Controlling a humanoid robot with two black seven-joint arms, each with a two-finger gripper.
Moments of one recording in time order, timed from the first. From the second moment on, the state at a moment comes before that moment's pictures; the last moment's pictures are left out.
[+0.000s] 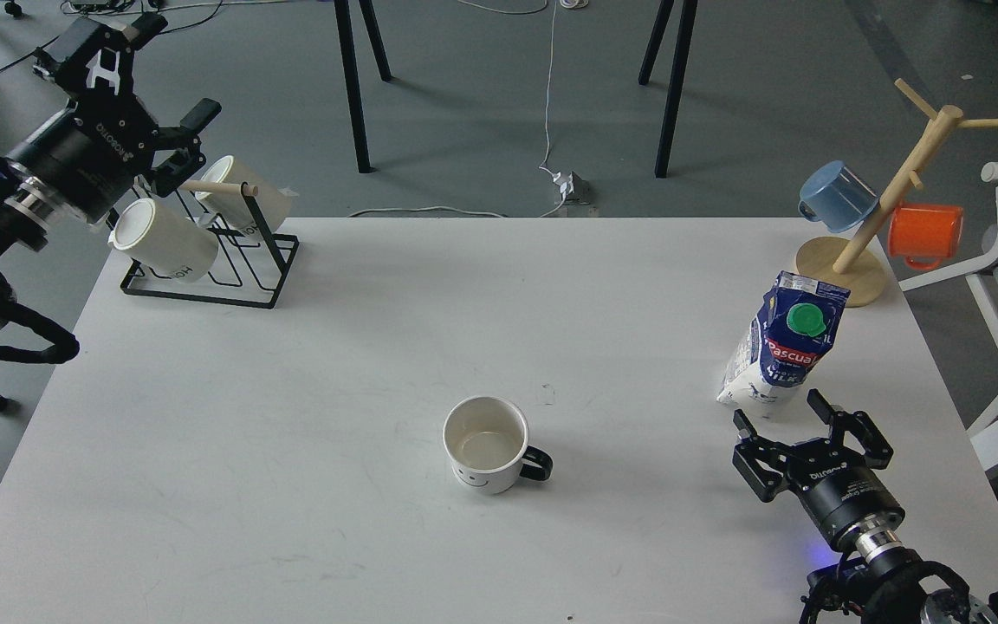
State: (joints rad) left arm -0.80 0.73 -0.50 -0.92 0.63 -0.49 -0.49; right arm -0.08 -0.40 0.94 1.19 0.65 0.49 0.07
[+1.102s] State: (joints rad) left arm -0.78 0.73 -0.49 -0.92 0.63 -0.49 -0.49; right arm 0.06 -0.34 0.93 1.06 0.65 0.49 0.07
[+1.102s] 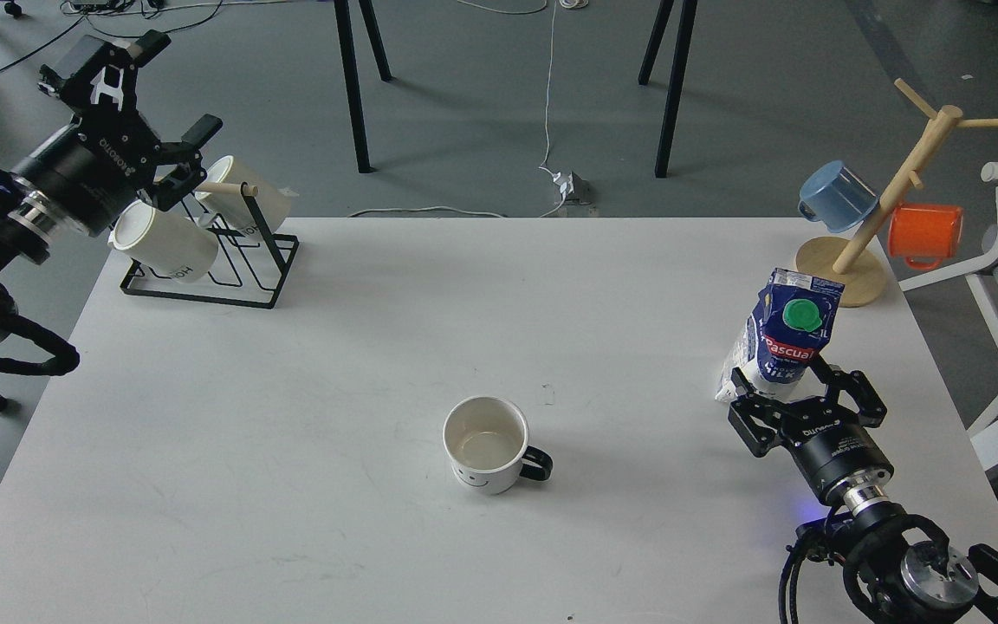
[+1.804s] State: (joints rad) left arm -0.77 0.73 -0.49 -0.92 0.63 -0.49 -0.49; right arm 0.09 -0.33 0.95 1.04 0.65 0.49 0.07
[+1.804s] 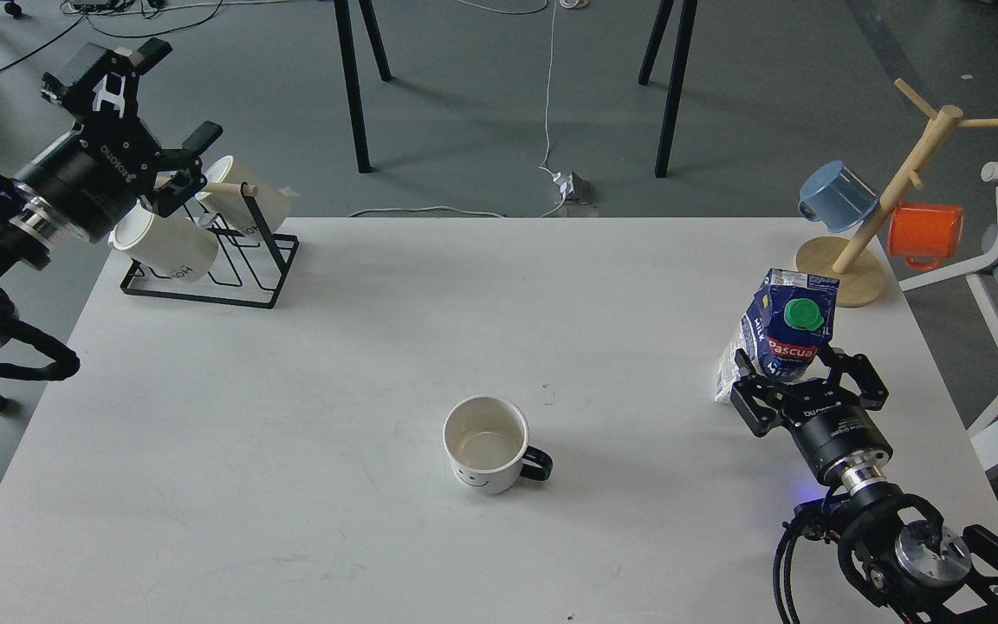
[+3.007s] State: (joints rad) left arm -0.76 0.72 -0.49 -0.91 0.63 -0.49 -0.49; right arm 0.10 -0.27 0.88 1.18 0.48 0.49 0.06
